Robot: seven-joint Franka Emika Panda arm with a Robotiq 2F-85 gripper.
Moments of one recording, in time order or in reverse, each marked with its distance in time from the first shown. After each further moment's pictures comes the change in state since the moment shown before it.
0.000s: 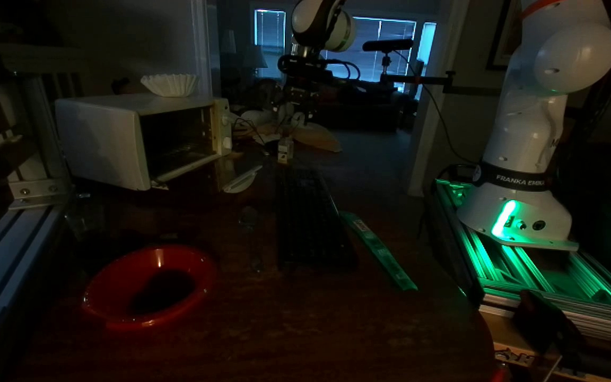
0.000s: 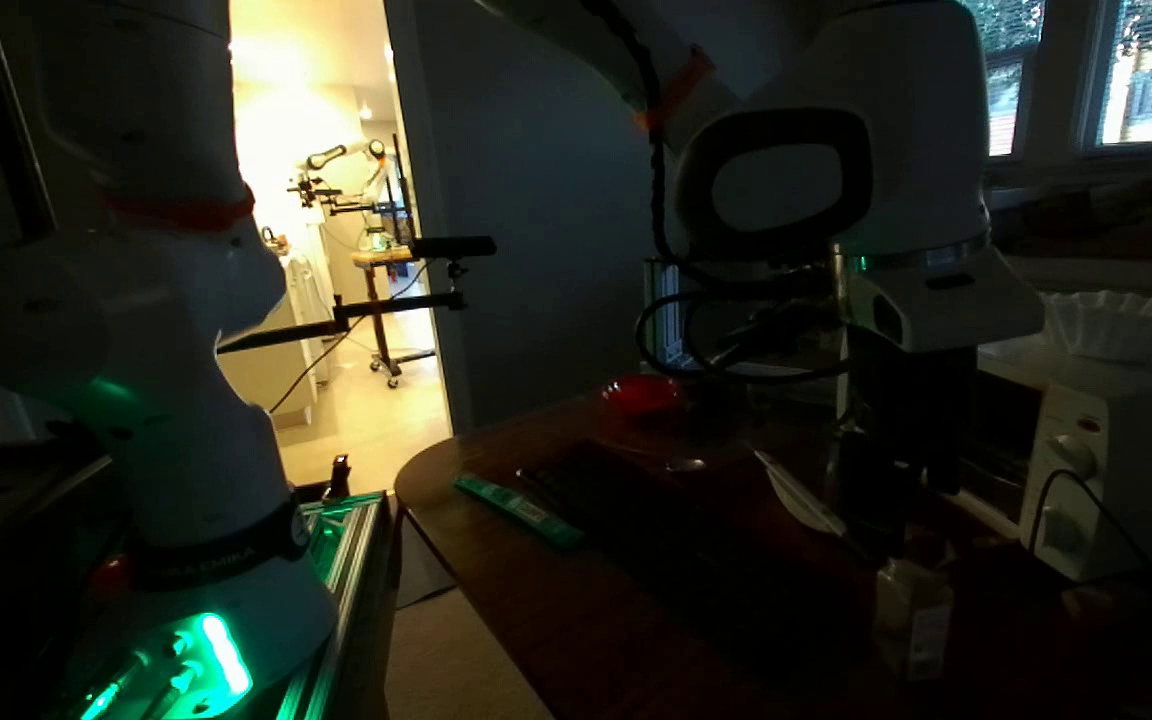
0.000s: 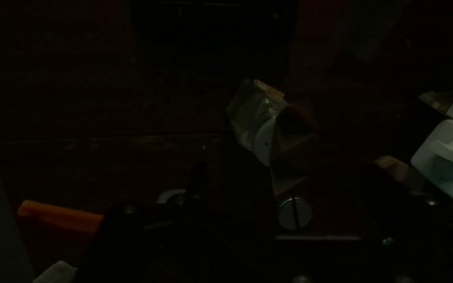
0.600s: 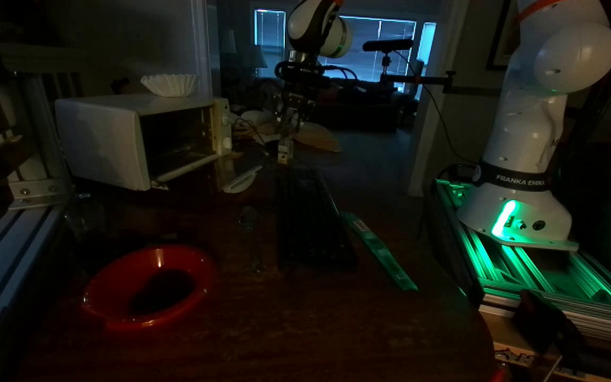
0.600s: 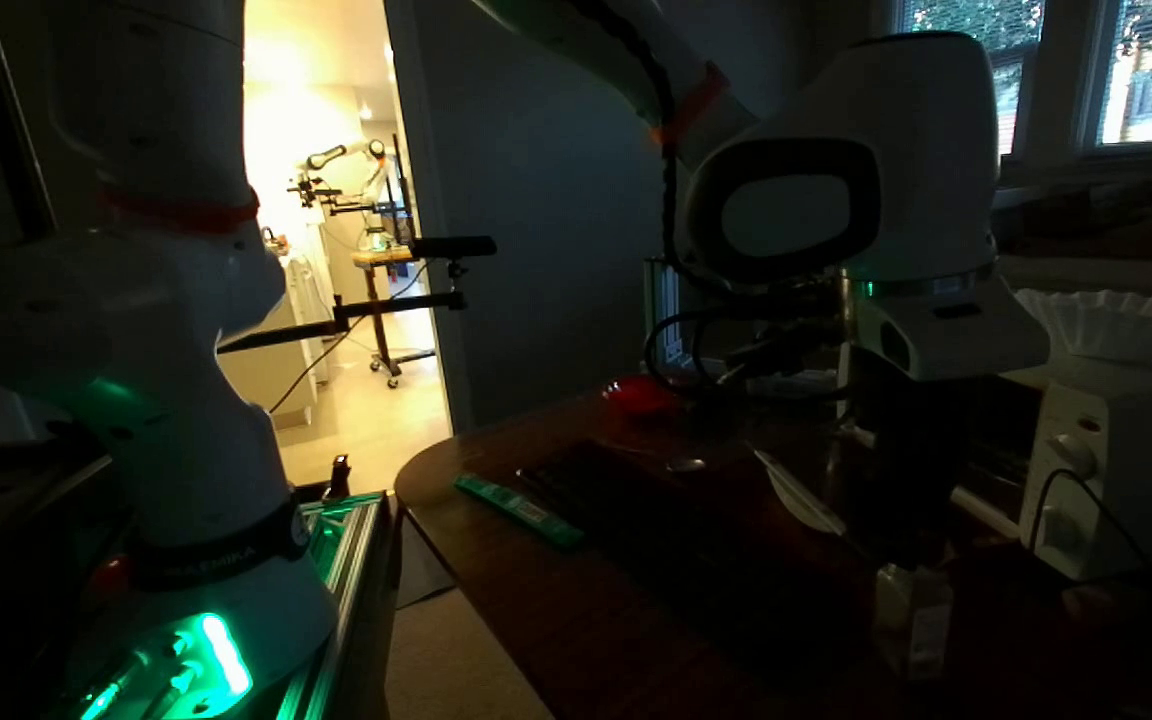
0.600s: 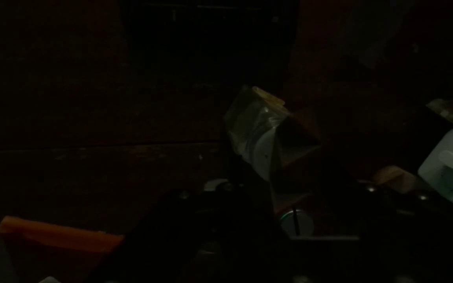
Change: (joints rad) arm 0.005 0.046 0.001 0.020 0.042 0.007 -0.031
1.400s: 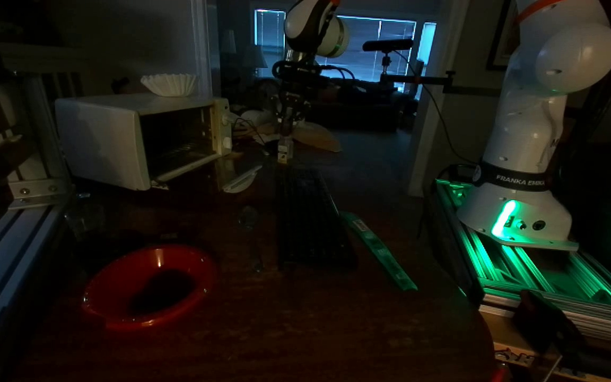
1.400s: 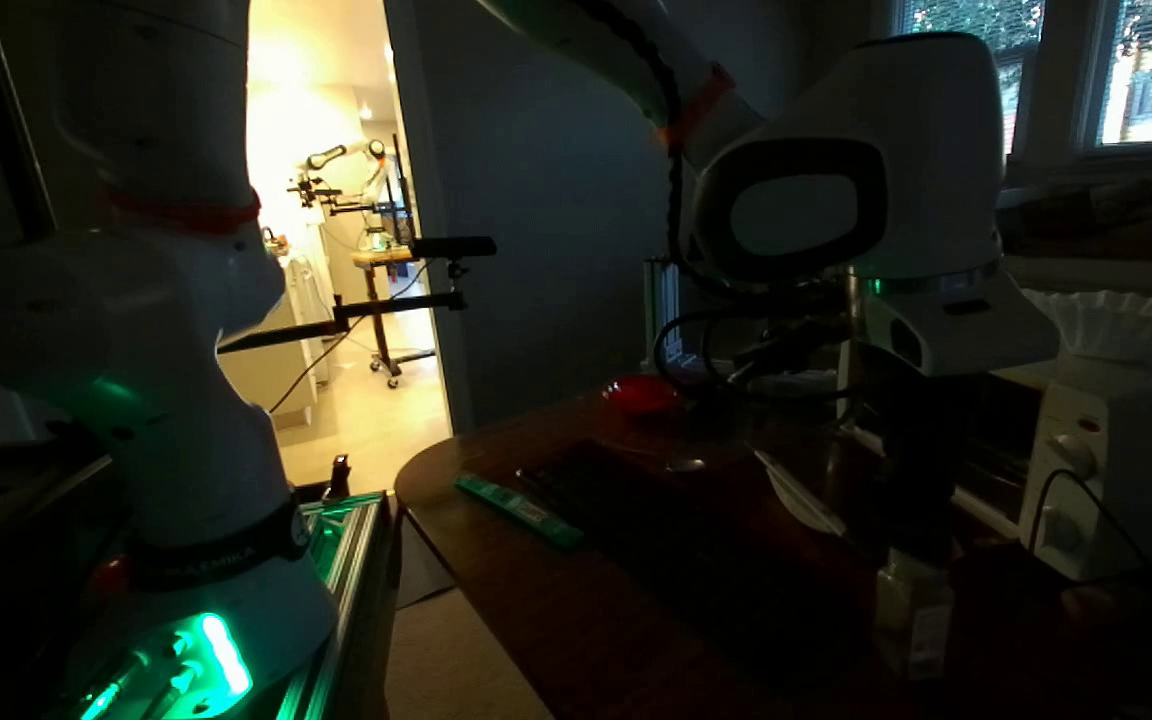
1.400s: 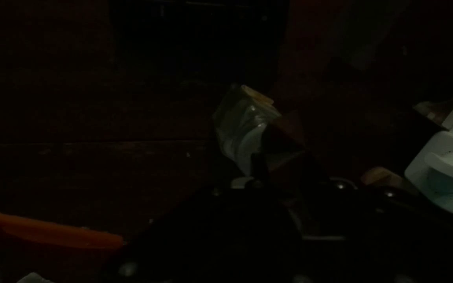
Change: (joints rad) arm 0.008 0.011 0.001 0.021 0.008 0.000 -0.021
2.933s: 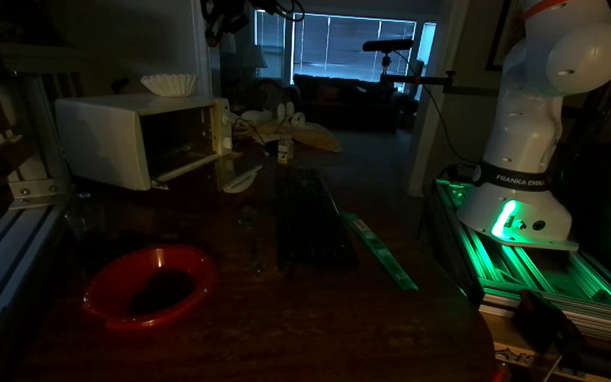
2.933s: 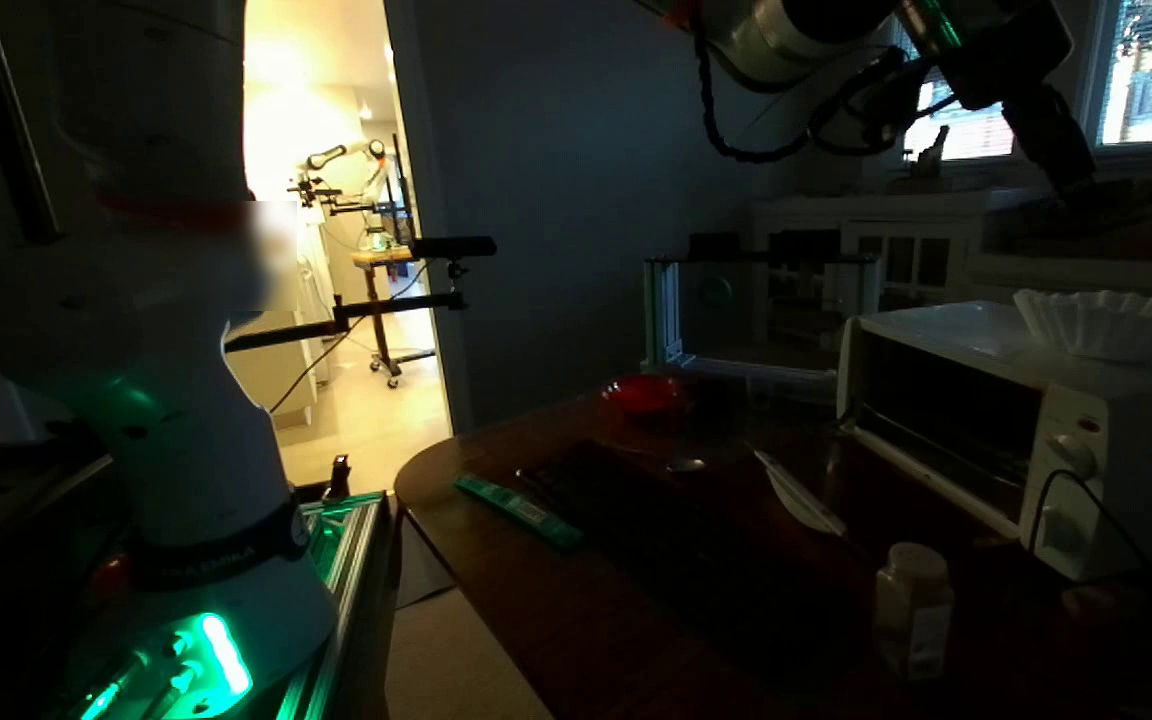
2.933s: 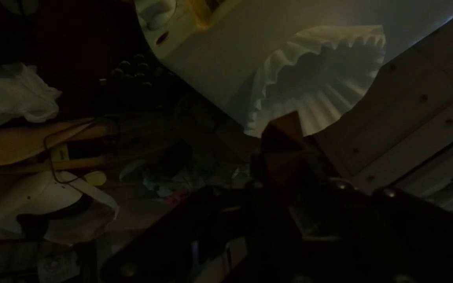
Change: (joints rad) arm 0.120 -0.026 0.053 0.401 -0.222 0.072 -0.012
